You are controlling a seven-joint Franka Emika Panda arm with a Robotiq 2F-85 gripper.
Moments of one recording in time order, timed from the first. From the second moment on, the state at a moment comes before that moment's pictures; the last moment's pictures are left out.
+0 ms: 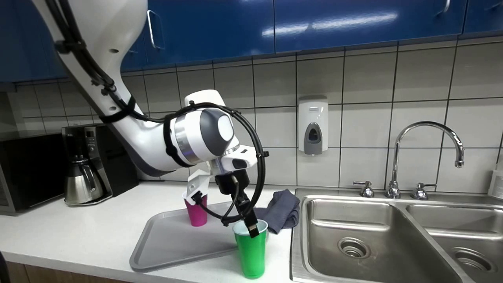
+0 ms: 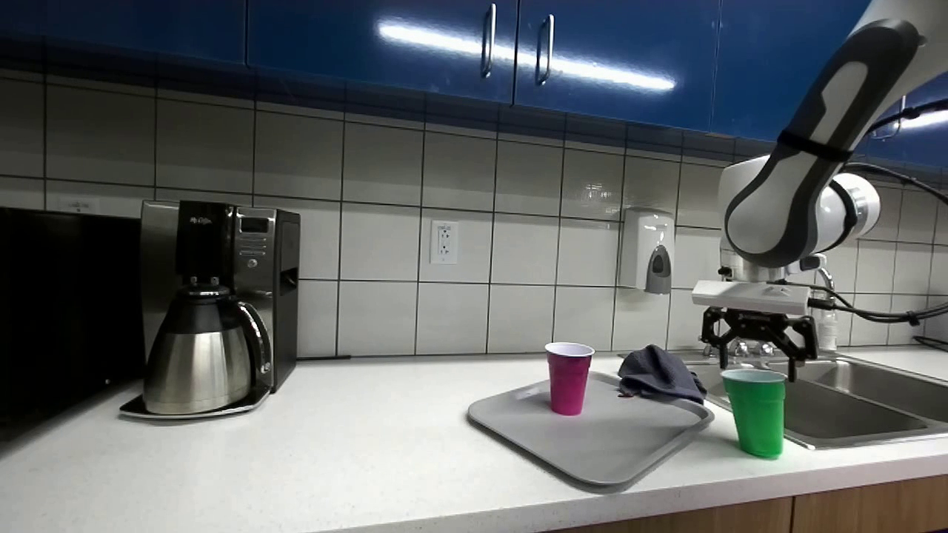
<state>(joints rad) -0.23 -0.14 -0.12 -2.67 -0.50 2.67 1.07</state>
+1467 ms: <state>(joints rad) -0.16 -0.23 0.04 -2.62 -0.40 2.66 1.07</state>
